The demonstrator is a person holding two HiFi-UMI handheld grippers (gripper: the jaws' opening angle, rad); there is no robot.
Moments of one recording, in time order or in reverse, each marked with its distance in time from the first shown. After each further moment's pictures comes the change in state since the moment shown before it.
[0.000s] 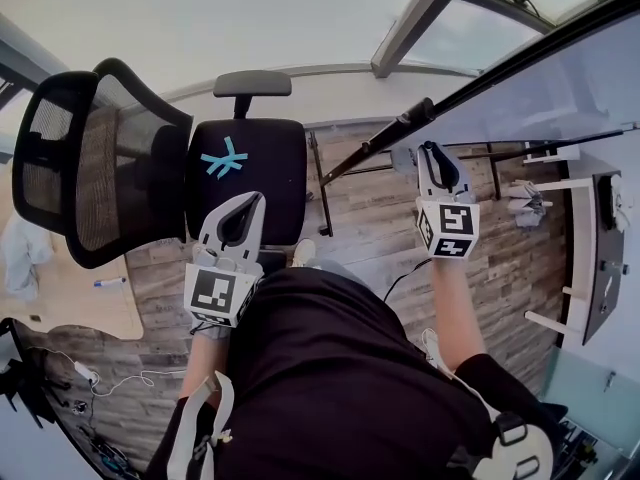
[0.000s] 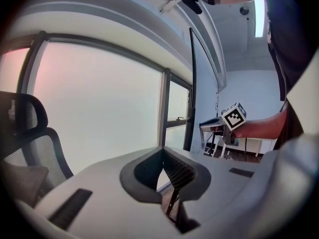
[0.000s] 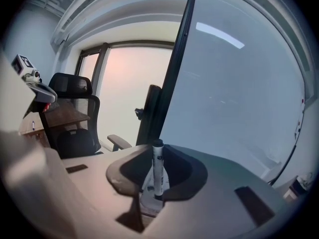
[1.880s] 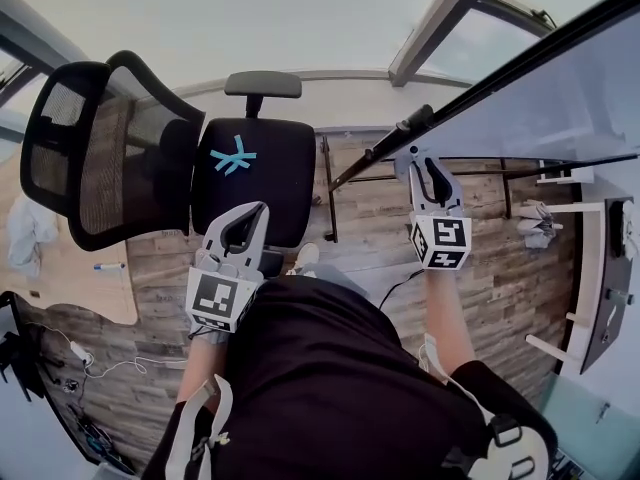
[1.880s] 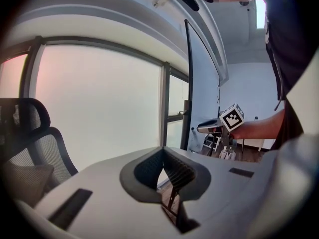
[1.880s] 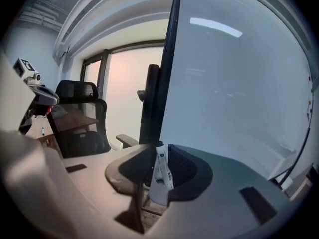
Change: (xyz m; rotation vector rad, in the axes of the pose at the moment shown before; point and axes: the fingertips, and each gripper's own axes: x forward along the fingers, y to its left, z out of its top) left arm 0.003 -0.028 -0.012 0.031 0.062 0.036; right arm 0.011 0.006 -0.038 0.079 -0.011 0.113
